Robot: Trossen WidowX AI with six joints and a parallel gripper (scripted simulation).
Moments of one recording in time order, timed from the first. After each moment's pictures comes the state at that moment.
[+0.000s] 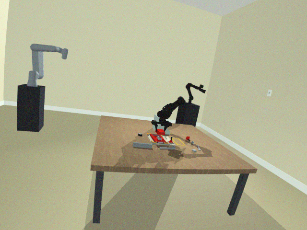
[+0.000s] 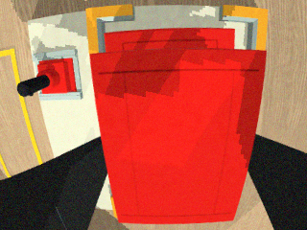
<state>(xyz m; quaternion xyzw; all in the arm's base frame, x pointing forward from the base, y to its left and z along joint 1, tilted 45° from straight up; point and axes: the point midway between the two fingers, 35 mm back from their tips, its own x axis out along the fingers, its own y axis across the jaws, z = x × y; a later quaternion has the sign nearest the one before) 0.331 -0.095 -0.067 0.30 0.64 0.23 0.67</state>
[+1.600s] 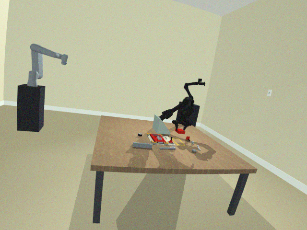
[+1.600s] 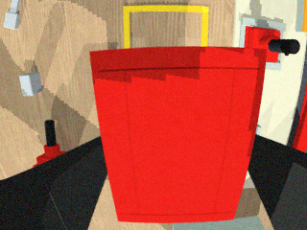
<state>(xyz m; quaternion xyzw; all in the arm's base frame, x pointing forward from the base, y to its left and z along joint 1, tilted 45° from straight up) 0.318 0.047 0.092 0.30 0.63 0.24 0.67</state>
